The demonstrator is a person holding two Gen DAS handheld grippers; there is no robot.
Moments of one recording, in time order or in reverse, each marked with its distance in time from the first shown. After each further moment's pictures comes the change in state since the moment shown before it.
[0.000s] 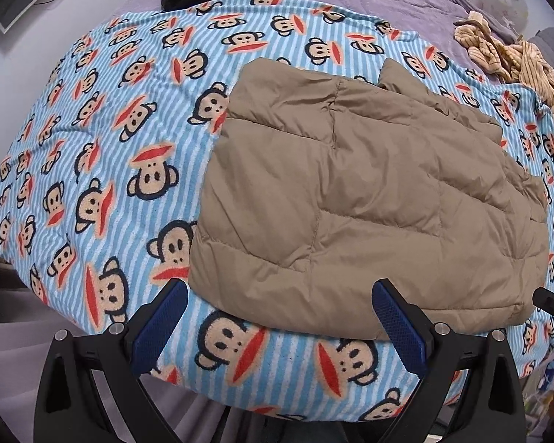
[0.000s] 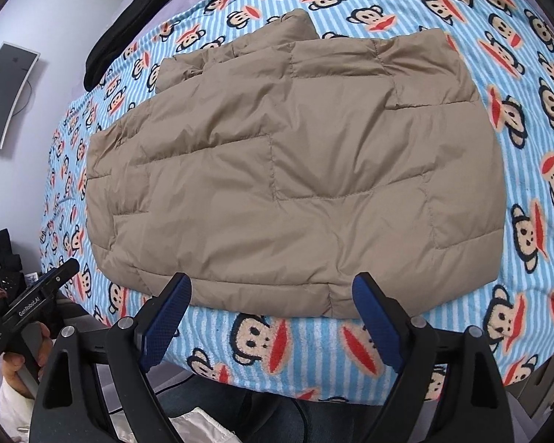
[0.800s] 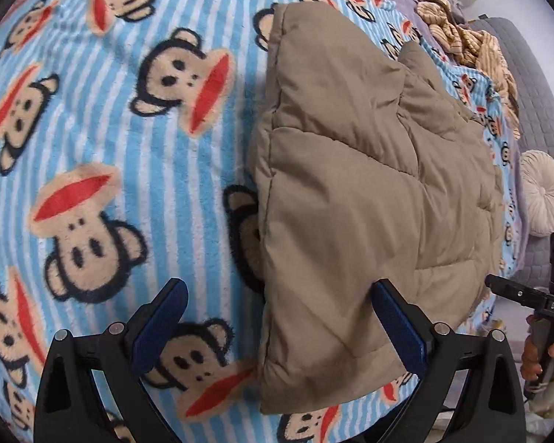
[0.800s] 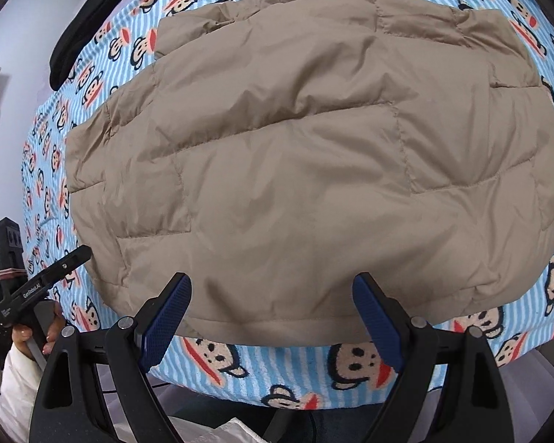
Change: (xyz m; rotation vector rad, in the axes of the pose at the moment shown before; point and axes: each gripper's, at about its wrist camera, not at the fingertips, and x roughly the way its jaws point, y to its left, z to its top) left arm 0.133 0.096 0.087 0.120 0.240 -0.494; right arm 0.075 0.087 0.015 0.134 0.091 -0.076
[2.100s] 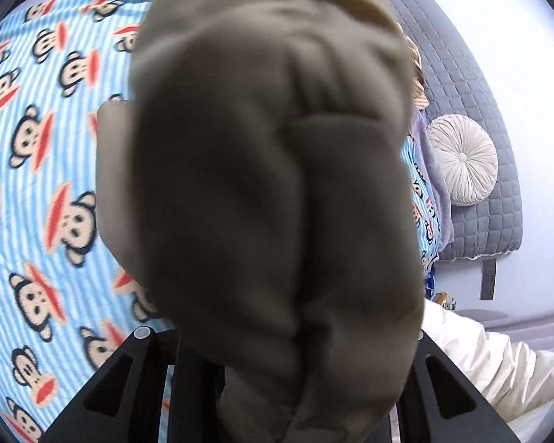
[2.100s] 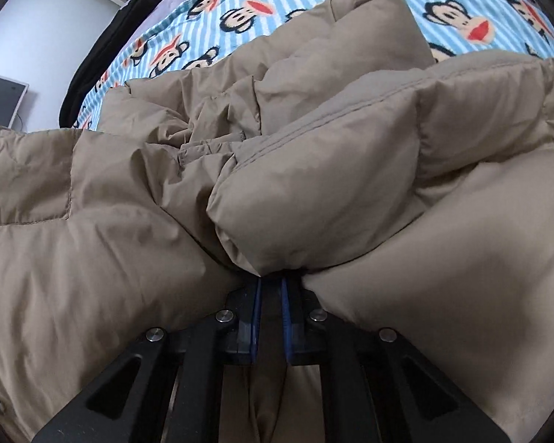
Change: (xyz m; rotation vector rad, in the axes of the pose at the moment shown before) left arm -0.030 -0.237 0.050 0.190 0.007 -0.177; right arm 0.066 -0.048 0.120 -0.072 -0.158 0.172
